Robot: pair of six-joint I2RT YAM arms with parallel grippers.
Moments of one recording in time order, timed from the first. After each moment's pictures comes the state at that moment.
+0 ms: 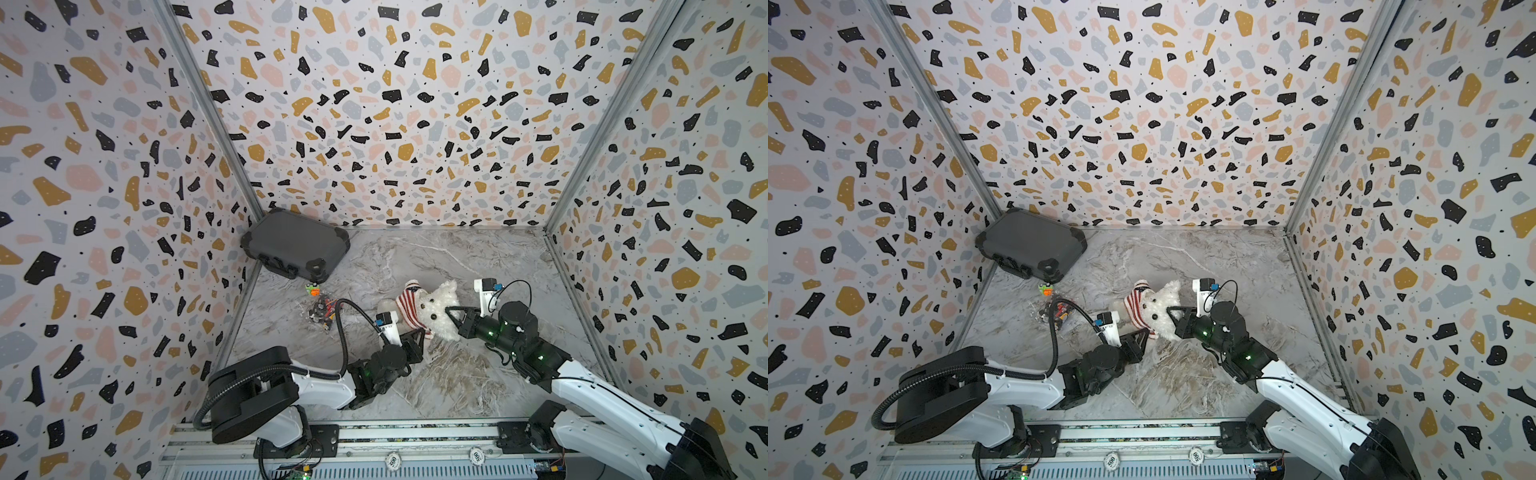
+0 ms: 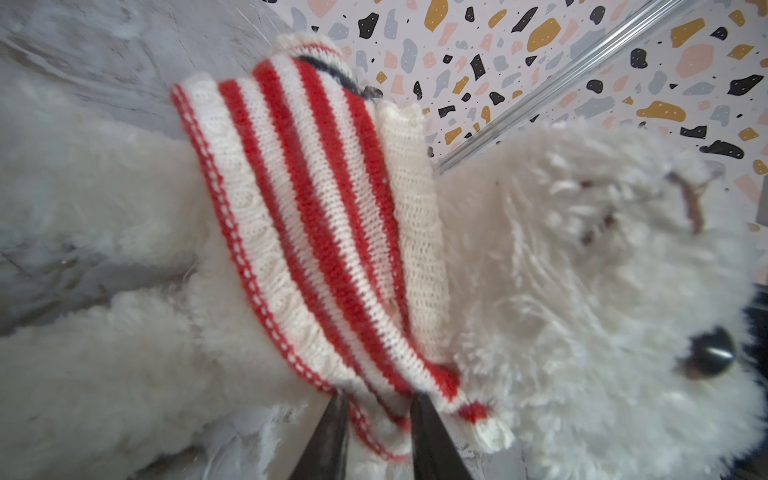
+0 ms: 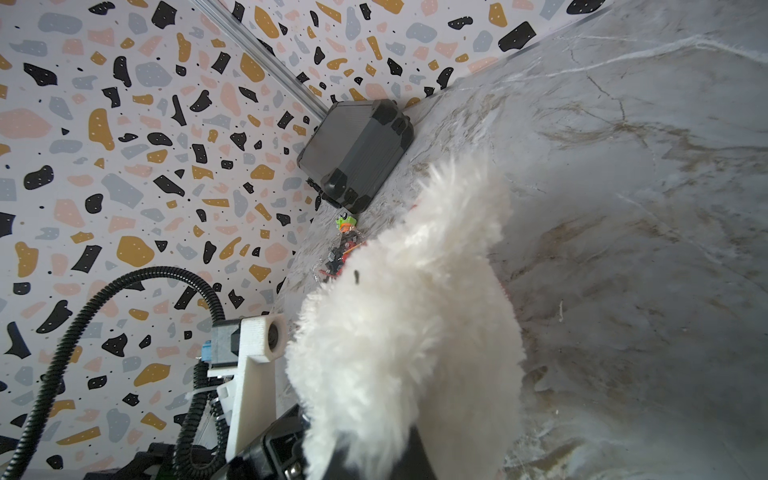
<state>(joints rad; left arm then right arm) -1.13 1.47 0.42 0.75 -0.47 -1.02 0.67 0.90 0.52 0.12 -0.20 0.72</state>
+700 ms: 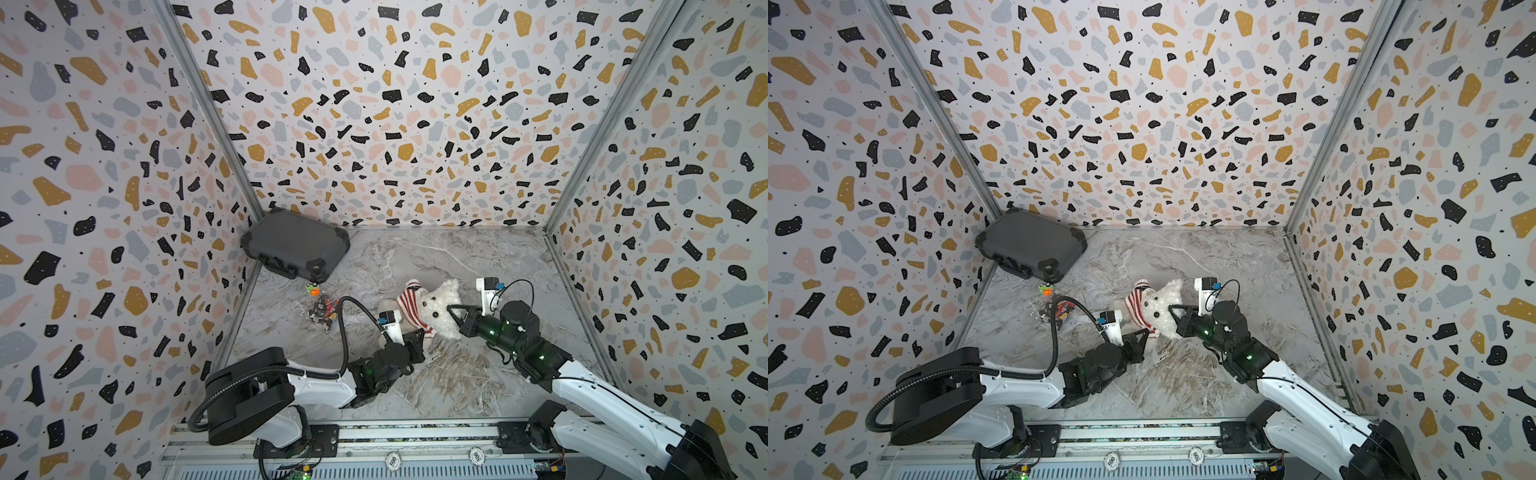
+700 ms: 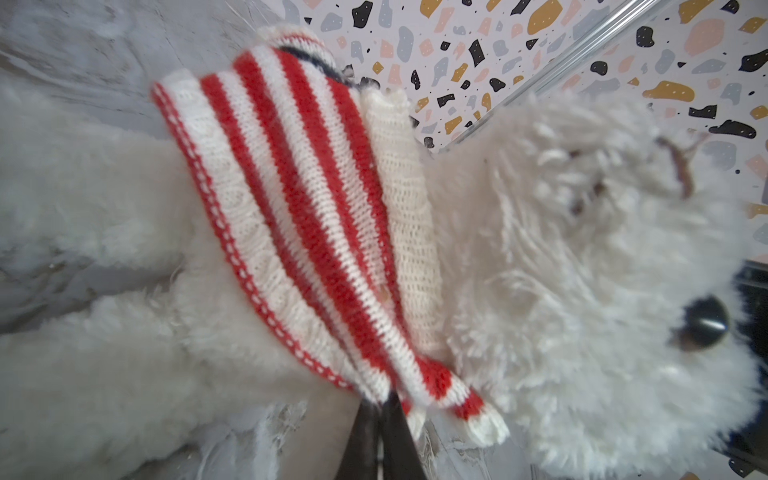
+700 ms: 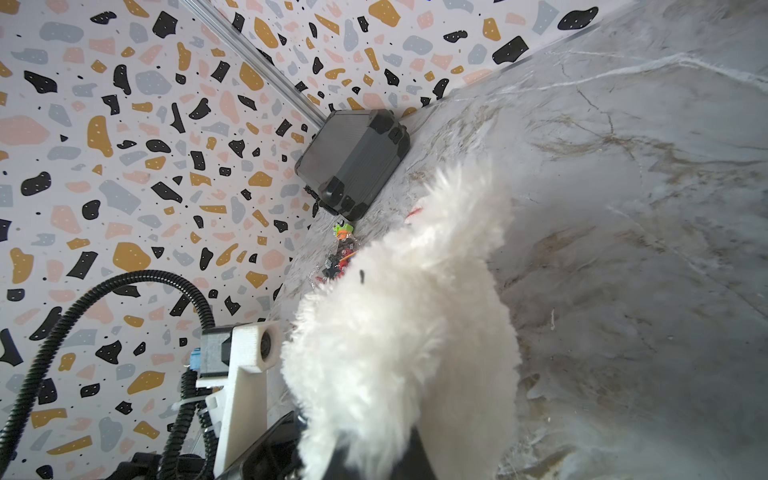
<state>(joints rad) -1.14 1.44 0.44 0.68 -0.45 -1.00 0.66 0.90 0.51 0.12 -0.19 0.71</state>
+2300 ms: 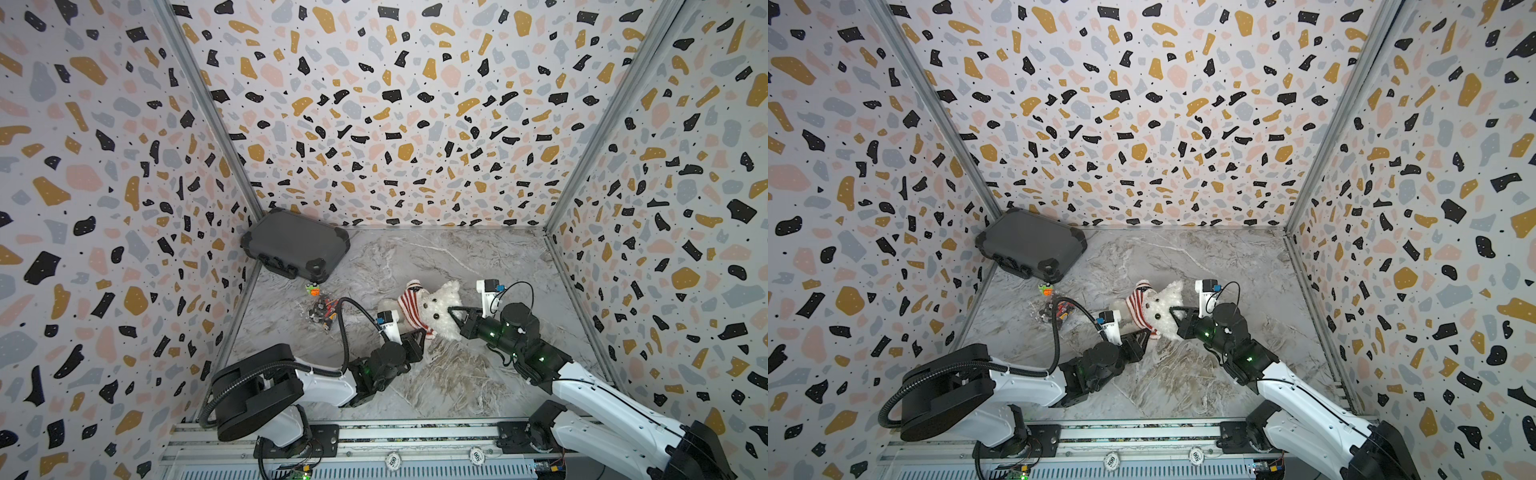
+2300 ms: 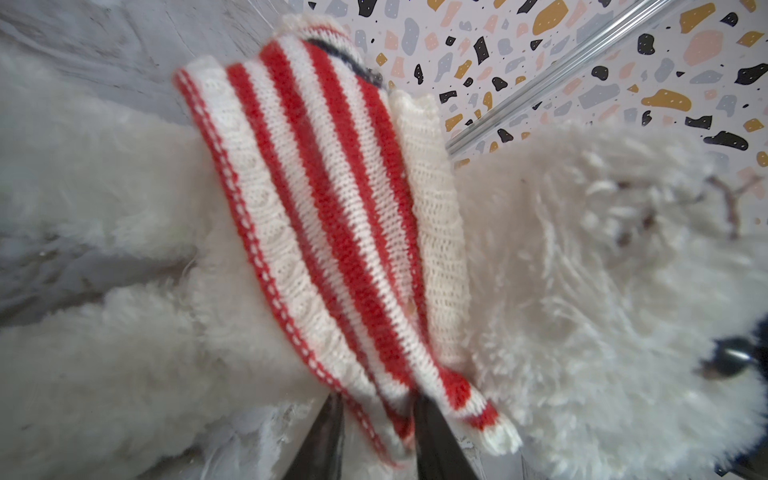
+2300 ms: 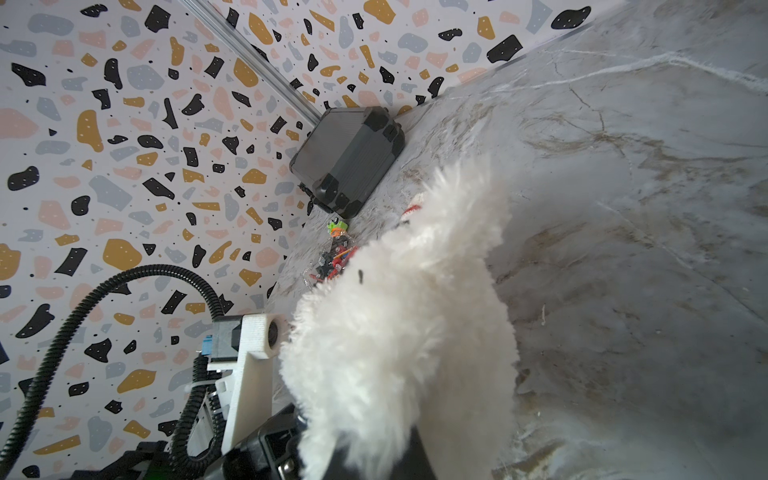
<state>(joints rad) -1.10 1.50 0.42 0.78 -0.39 -1.03 0.65 0.89 0.49 0.13 -0.19 0.70</state>
